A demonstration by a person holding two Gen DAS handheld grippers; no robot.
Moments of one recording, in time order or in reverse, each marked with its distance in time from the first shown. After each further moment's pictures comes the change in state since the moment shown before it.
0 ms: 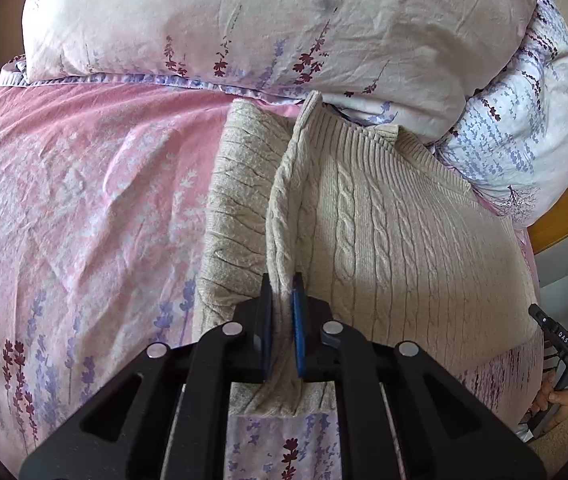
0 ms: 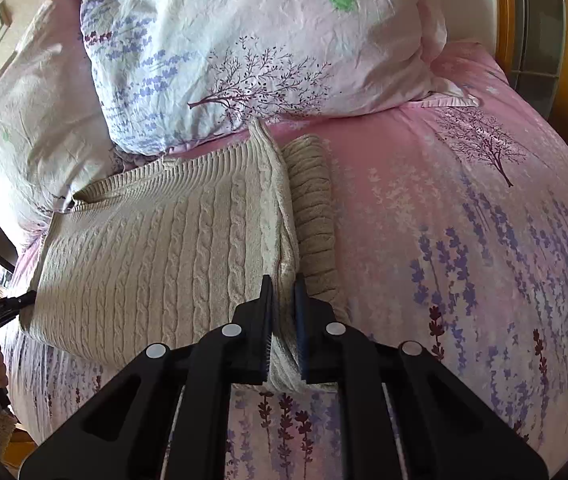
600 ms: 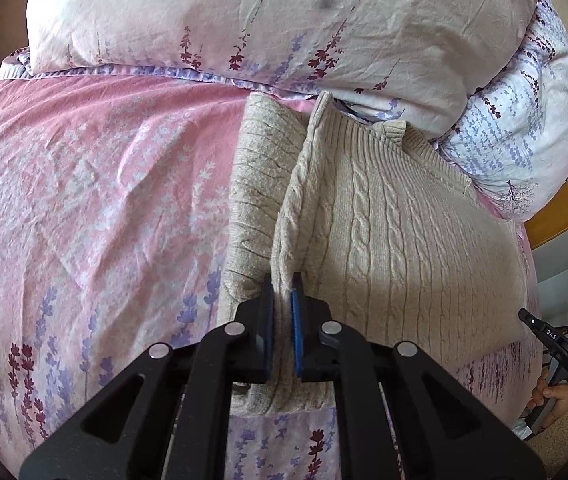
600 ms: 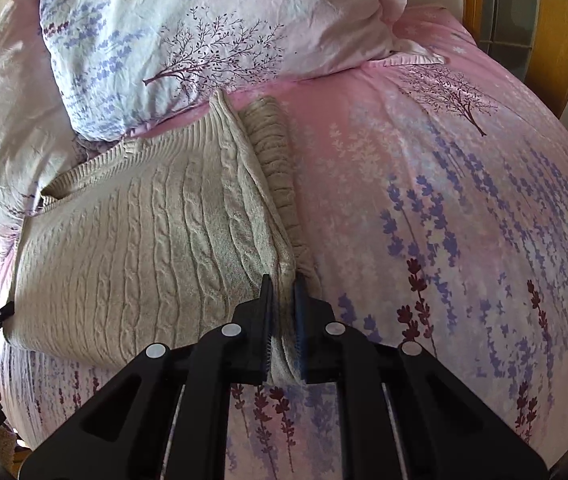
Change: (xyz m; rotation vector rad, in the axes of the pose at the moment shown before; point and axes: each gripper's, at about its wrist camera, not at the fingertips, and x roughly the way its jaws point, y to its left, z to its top) left arm -0.008 0.010 -0.005 0.010 0.008 -0.011; right arm 0.022 -0.004 -0.015 0.039 0.080 -0.136
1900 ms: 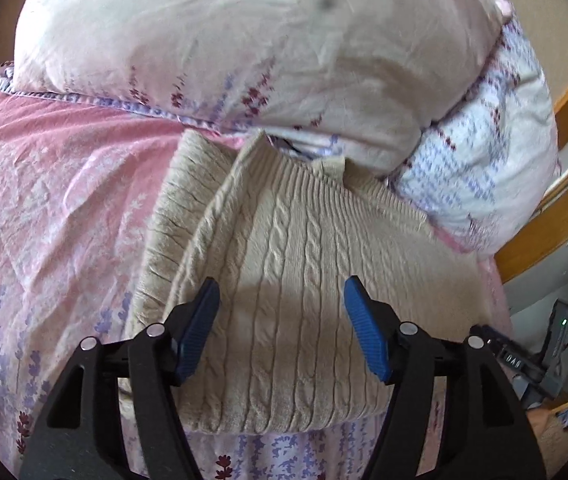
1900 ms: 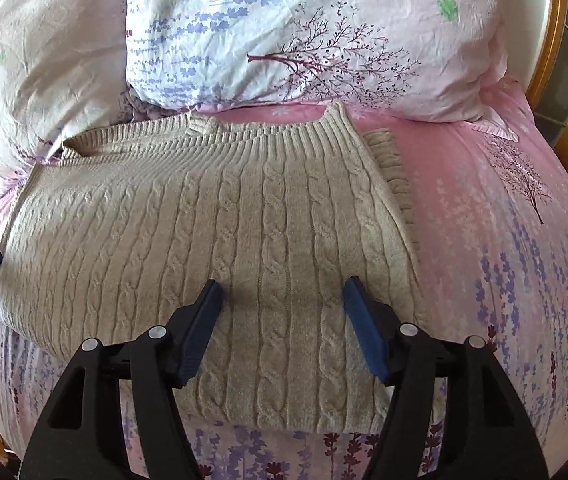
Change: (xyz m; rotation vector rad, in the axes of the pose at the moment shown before) left arm -0.017 -0.039 0.007 -0.078 -0.174 -0.124; right arm 0.007 0.073 0.010 -0.201 -0.058 0.016
